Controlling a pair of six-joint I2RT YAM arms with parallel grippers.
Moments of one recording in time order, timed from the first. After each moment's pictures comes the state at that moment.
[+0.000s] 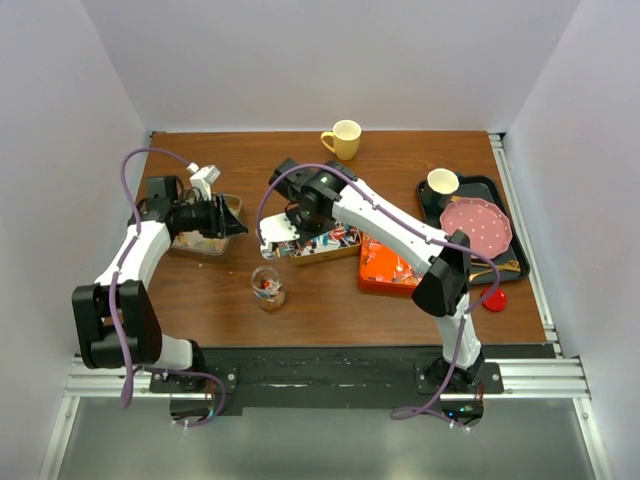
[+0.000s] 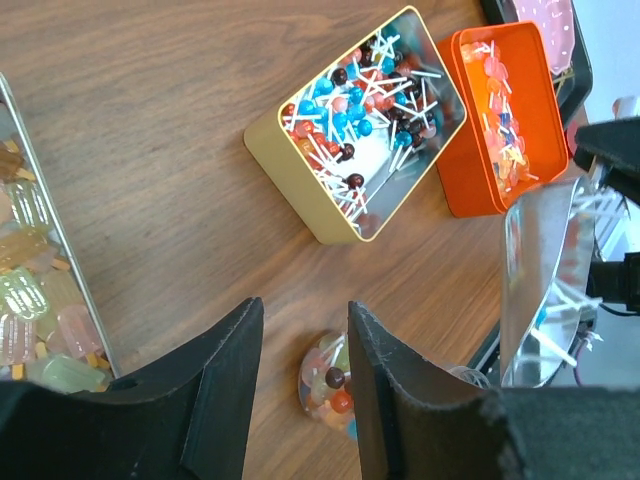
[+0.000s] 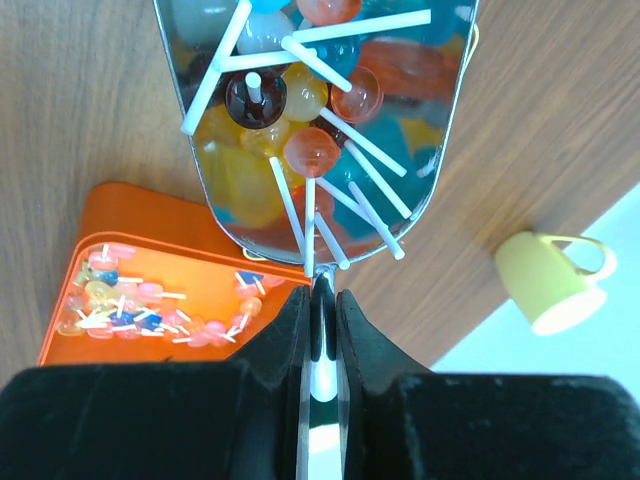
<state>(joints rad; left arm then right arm) 0.12 1.41 0.95 -0.43 0.88 0.01 0.92 2.06 2.15 -1.36 0.11 -1.14</state>
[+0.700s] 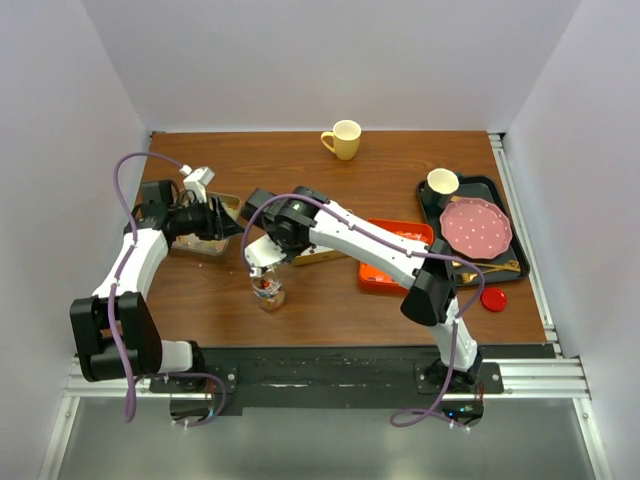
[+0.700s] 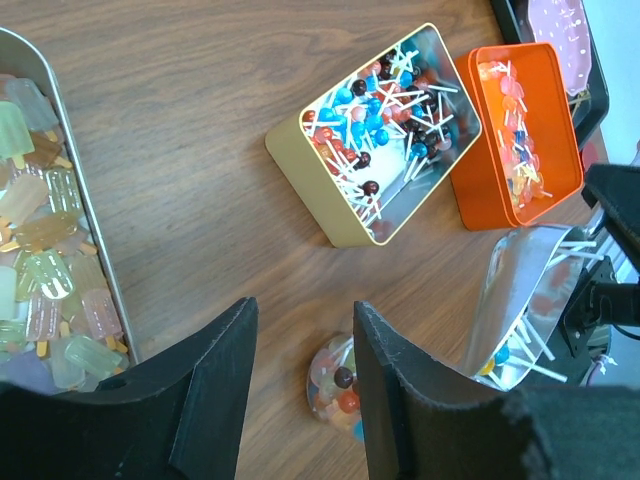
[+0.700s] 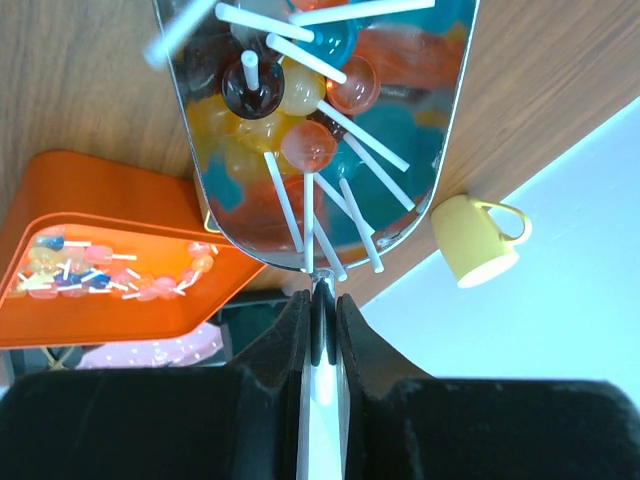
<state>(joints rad) 0.14 1.35 0.90 -0.39 0.84 -0.02 1.07 2.11 2.17 -1.36 0.39 -1.16</state>
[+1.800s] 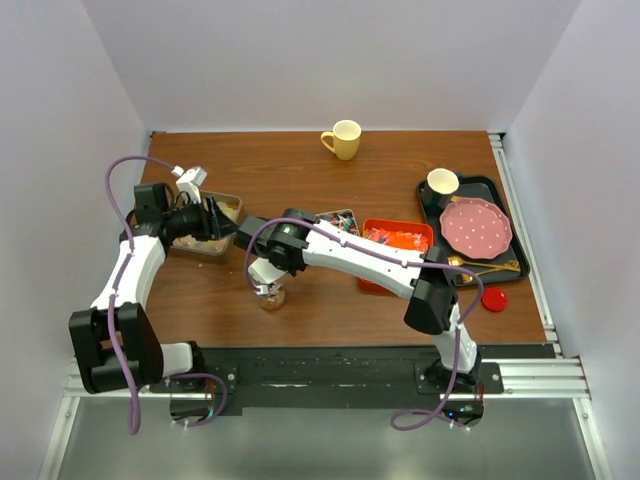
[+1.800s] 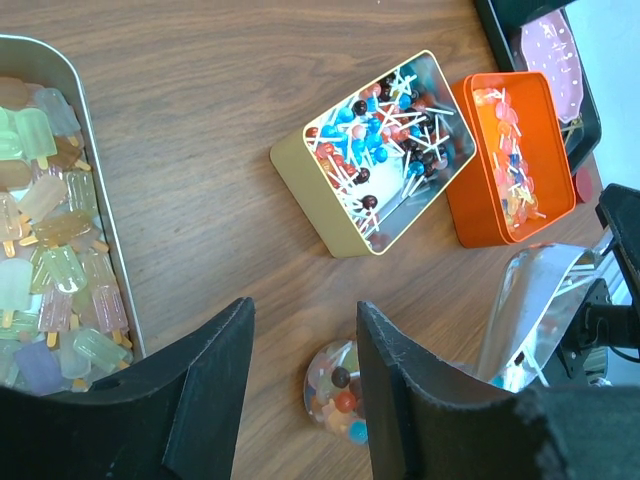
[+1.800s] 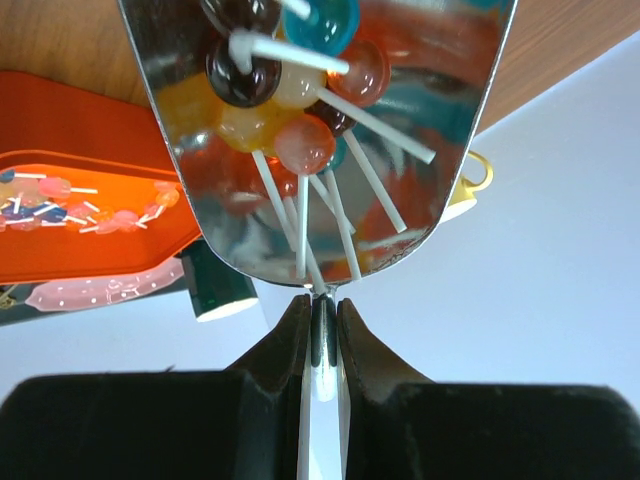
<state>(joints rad) 0.17 1.29 0.86 -0.34 0.84 -0.07 1.16 2.08 2.06 -1.35 0.62 -1.19</state>
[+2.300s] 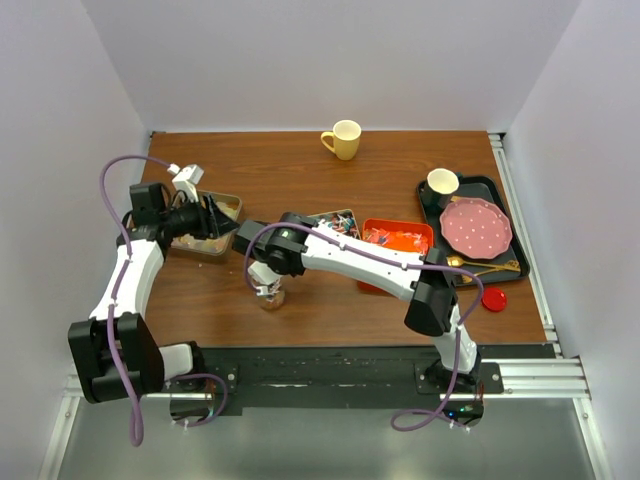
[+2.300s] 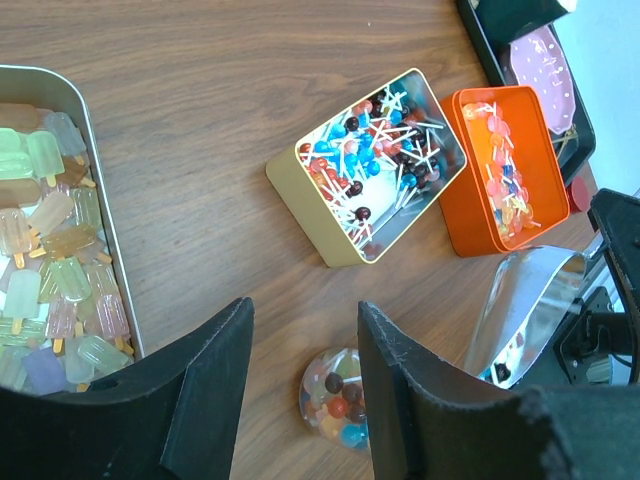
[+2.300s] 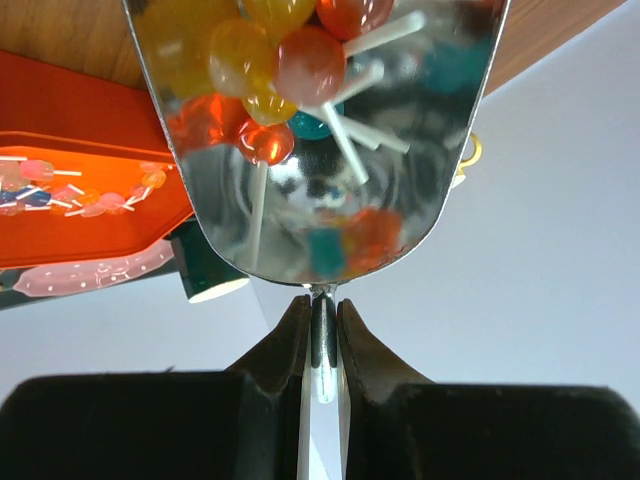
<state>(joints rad) 0.18 1.24 0.86 -0.33 0.84 -0.09 1.18 2.07 2.05 -1.35 0.69 -1.17</state>
